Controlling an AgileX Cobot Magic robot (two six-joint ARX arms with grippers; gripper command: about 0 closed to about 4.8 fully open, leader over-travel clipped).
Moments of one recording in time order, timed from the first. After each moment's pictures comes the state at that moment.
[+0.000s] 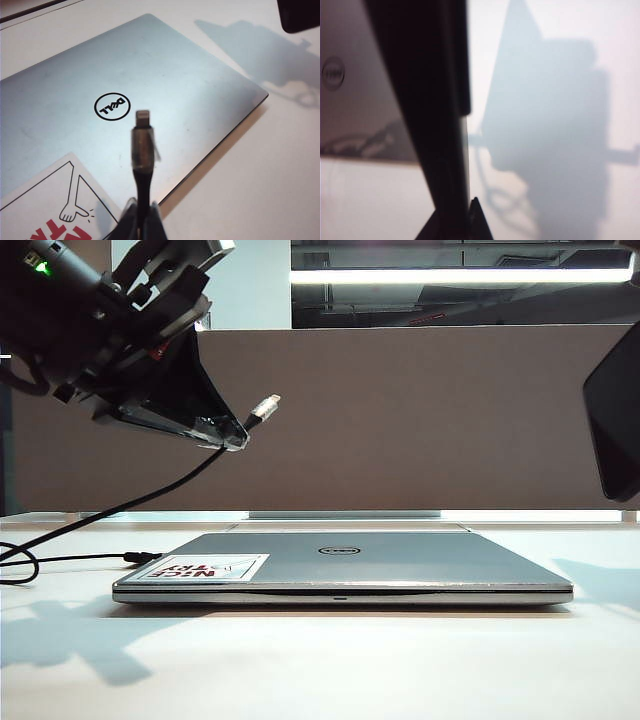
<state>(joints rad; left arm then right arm) -0.69 1.11 0.53 0.10 0.12 0.01 0.00 1.20 1.11 -1.01 -0.27 0.14</state>
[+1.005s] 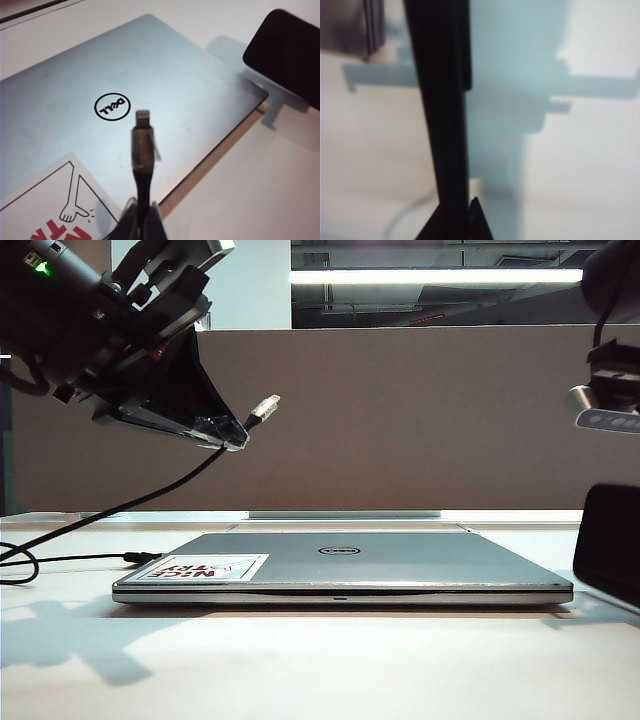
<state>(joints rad) -0.69 1.11 0.53 0.10 0.12 0.01 0.19 1.50 1.14 -1.24 -0.07 0.02</state>
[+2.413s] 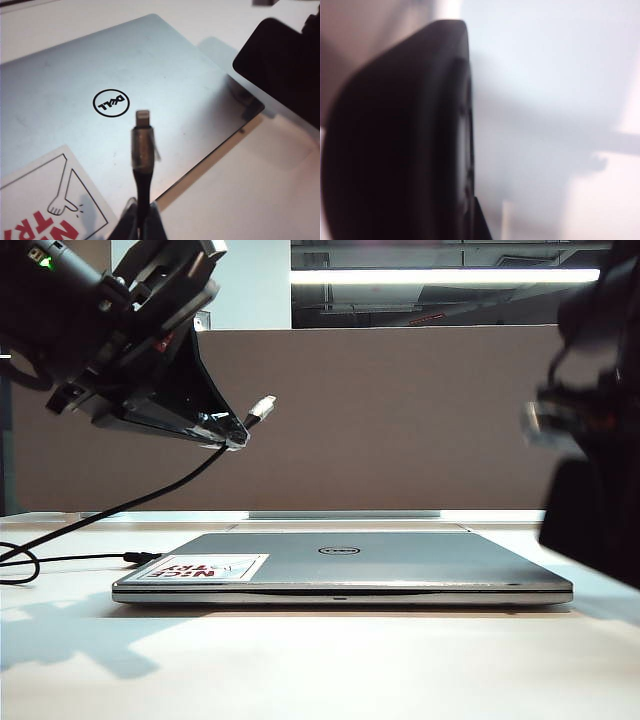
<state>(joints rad) -0.69 1.11 0.53 0.10 0.12 -0.12 0.19 1.58 1.13 -1.04 -0.21 -0.03</state>
